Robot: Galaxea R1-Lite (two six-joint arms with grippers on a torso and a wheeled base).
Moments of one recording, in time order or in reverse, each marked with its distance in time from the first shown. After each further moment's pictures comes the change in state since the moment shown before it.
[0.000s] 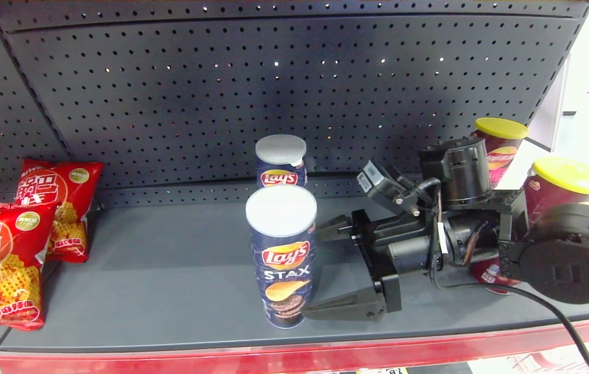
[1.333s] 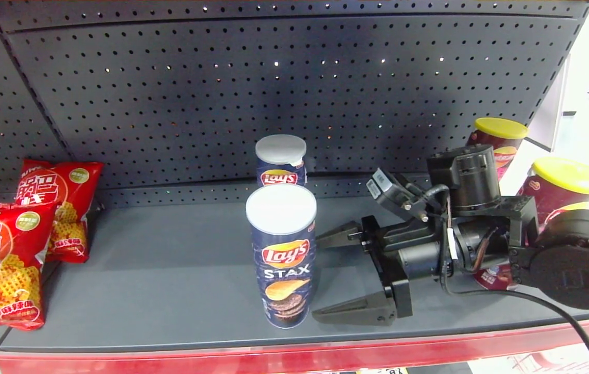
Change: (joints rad) left arm 0.000 0.000 0.000 0.000 0.000 0.000; right arm -0.027 -0.022 0.050 0.003 -0.005 0.003
